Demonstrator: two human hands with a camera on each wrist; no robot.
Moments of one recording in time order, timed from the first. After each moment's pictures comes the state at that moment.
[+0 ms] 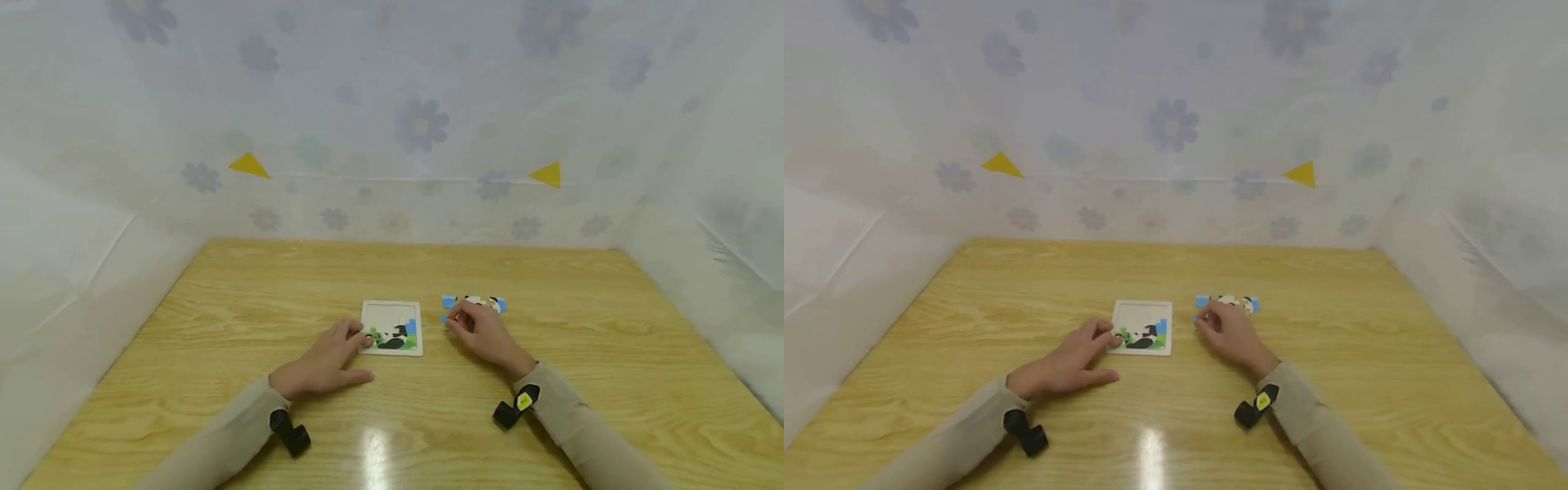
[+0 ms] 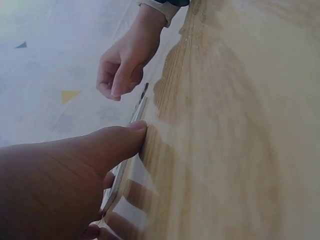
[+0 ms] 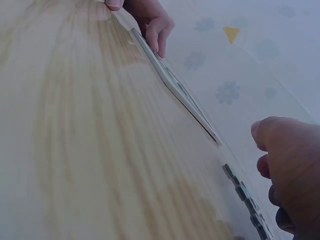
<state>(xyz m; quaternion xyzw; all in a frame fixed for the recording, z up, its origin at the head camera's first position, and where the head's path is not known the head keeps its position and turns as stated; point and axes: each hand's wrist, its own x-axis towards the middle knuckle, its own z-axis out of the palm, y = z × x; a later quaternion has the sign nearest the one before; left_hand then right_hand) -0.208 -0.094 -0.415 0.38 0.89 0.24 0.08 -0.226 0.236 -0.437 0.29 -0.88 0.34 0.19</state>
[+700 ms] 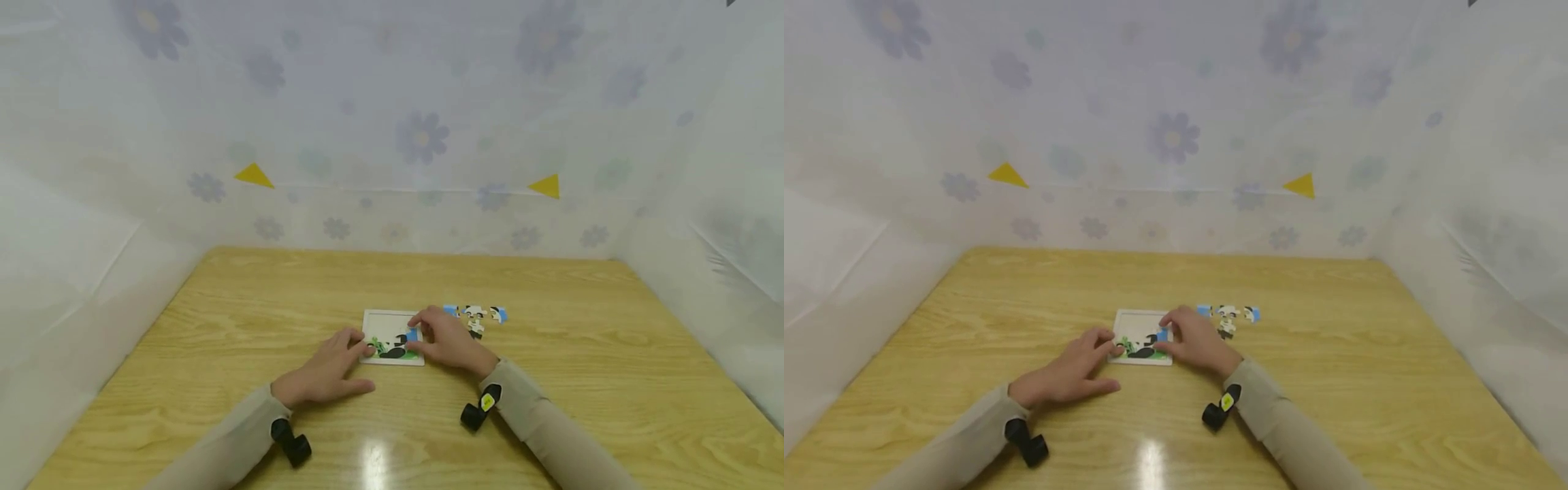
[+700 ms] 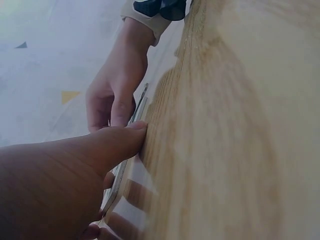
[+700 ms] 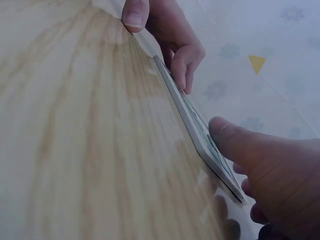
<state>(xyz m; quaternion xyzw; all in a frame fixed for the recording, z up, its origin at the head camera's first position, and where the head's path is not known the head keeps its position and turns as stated) -0.206 -0.092 -0.417 0.37 0.89 0.24 0.07 -0.237 0.183 -0.430 0.30 -0.91 0.27 0.07</state>
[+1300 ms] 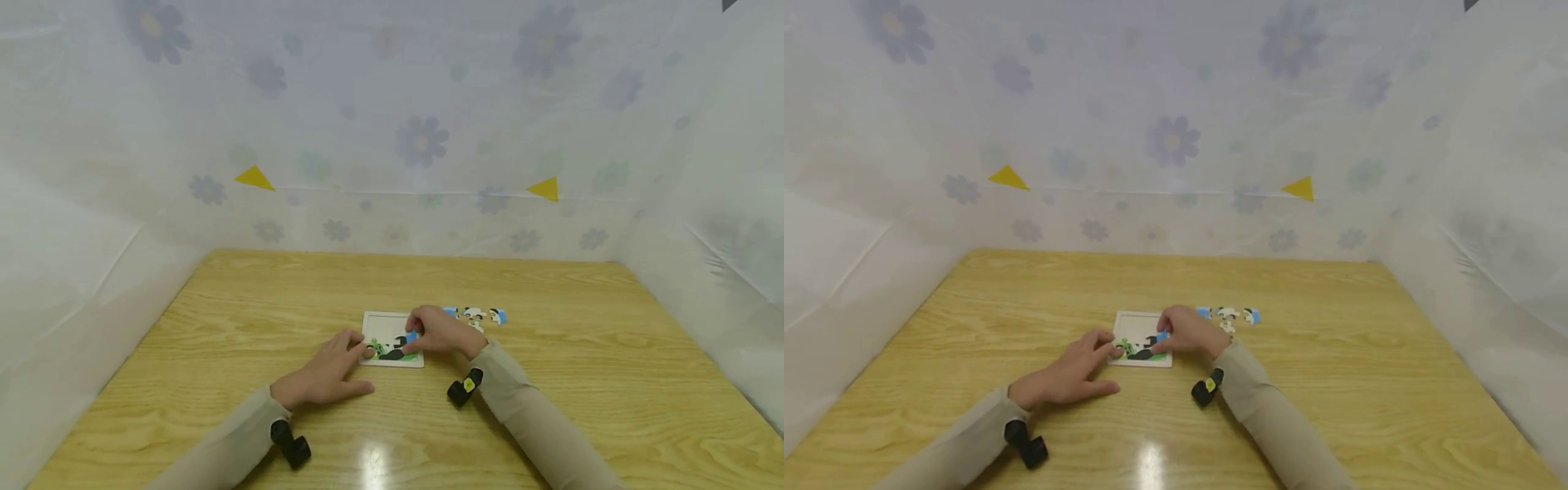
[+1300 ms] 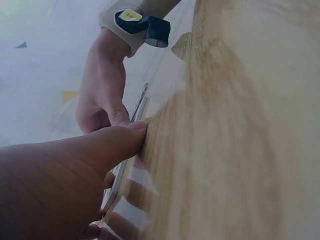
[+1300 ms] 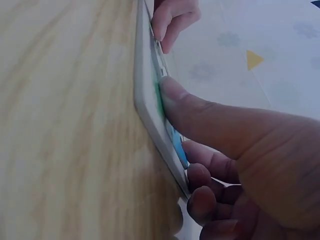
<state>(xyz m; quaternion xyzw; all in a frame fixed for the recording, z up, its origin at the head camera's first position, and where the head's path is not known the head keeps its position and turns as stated) -0.209 -0.091 -0.415 0.38 0.89 0.24 0.07 -0.259 0.172 -0.403 0.26 -0.92 0.27 -0.10</state>
